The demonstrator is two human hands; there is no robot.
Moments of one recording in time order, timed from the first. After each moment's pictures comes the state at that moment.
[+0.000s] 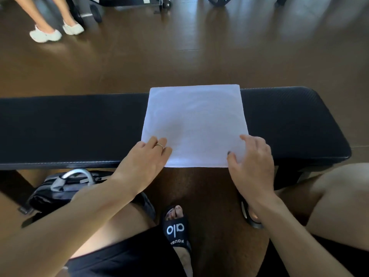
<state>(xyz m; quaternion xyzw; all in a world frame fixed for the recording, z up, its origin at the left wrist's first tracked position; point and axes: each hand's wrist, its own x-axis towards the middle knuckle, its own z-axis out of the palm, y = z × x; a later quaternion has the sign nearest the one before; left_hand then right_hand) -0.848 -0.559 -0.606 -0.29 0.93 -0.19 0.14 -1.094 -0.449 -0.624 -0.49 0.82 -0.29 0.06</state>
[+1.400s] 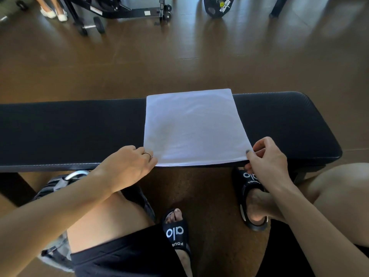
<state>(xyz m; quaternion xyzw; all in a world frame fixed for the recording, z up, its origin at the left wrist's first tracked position) -0.807 -0.574 -0.593 -0.16 0.94 -0.25 0.16 -1.137 -0.440 -0.607 -0.35 0.82 -0.38 0.25</state>
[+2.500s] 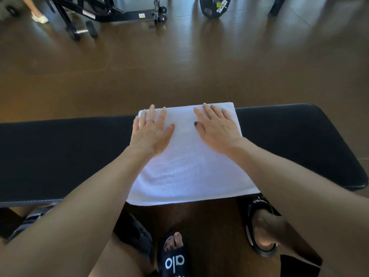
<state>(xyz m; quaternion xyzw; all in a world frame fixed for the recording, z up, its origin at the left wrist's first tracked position) -0.927 -0.697 -0.621 -0.58 0.81 0.07 0.04 -1.132 -0.642 -0.633 -0.68 0.73 -0.04 0.05</state>
